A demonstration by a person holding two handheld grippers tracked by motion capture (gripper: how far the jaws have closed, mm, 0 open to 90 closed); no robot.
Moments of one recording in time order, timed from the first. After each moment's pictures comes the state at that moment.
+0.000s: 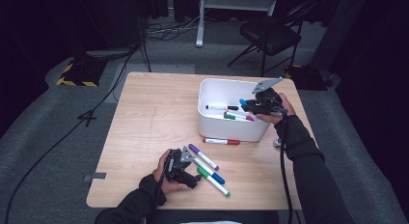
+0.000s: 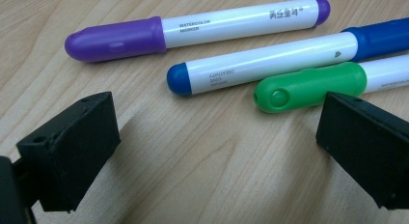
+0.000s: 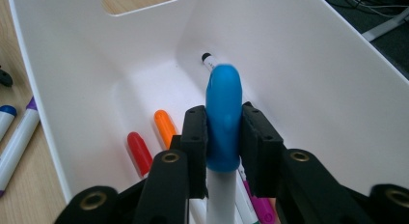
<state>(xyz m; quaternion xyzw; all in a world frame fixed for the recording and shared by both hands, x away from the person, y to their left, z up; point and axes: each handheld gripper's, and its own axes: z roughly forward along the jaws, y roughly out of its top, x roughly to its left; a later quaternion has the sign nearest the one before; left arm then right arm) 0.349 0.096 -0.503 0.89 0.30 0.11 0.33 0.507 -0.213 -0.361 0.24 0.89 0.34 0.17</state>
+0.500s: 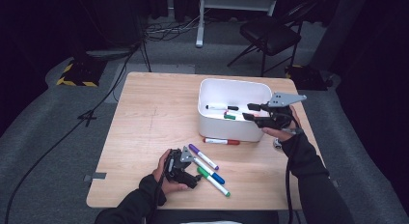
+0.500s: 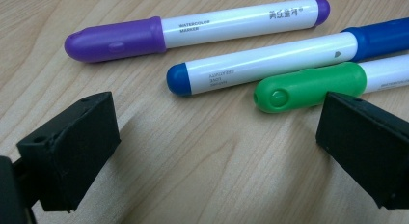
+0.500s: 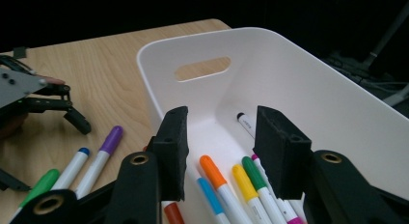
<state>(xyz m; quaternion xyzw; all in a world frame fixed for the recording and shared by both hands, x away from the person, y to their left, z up) 0.349 0.096 -0.502 0.89 0.30 0.11 0.33 0.448 -0.234 -0.358 0.19 0.83 0.49 0.18</state>
